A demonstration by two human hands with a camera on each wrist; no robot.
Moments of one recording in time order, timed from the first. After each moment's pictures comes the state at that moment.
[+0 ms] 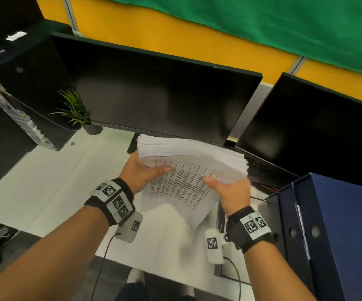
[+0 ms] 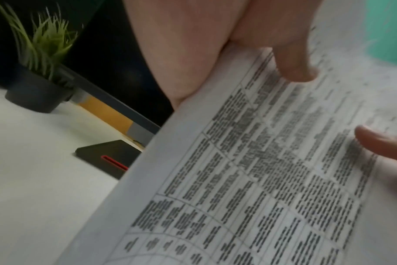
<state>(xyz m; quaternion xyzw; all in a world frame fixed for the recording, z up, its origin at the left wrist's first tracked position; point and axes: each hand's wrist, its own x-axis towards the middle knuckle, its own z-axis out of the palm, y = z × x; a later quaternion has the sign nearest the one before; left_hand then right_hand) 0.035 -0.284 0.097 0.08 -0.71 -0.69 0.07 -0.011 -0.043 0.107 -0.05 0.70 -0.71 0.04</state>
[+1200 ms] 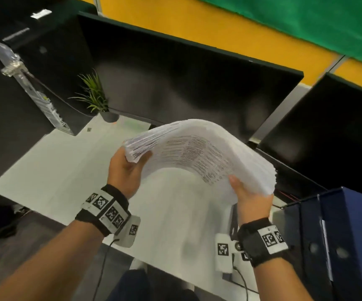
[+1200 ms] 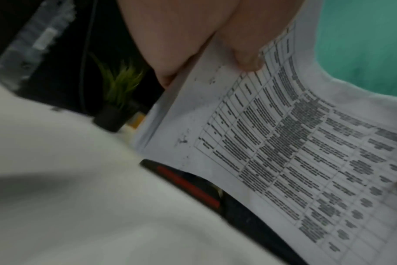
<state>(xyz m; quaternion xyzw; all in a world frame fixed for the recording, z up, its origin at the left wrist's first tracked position) 0.064 -0.317 0.070 0.21 -0.74 -0.57 0.29 -0.016 -0.047 0.083 0.02 0.72 -0.70 -0.01</state>
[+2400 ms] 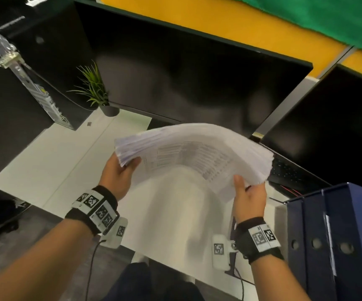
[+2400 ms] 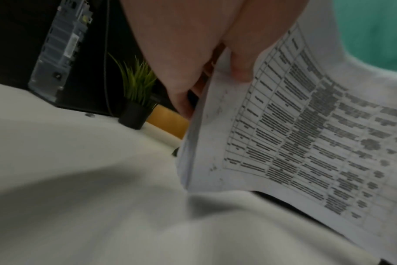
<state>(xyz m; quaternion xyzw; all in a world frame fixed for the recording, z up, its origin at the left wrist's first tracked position) 0.087 -0.340 0.047 0.23 -0.77 -0.58 0.16 -0.006 -0.054 0.066 0.06 0.75 -0.66 0.05</state>
